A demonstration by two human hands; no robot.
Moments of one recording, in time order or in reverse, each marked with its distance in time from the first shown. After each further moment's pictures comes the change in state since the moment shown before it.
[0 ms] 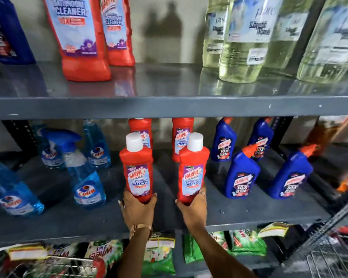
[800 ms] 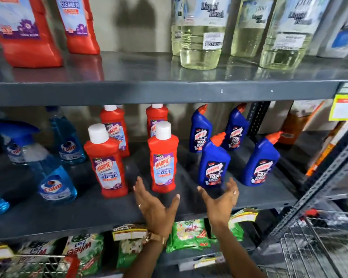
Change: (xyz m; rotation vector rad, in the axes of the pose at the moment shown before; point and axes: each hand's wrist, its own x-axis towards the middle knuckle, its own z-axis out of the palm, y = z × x) left_hand -0.116 0.055 0.052 -0.169 -0.090 0.311; right_hand 0.026 0.029 -0.130 -0.043 0.343 -0.009
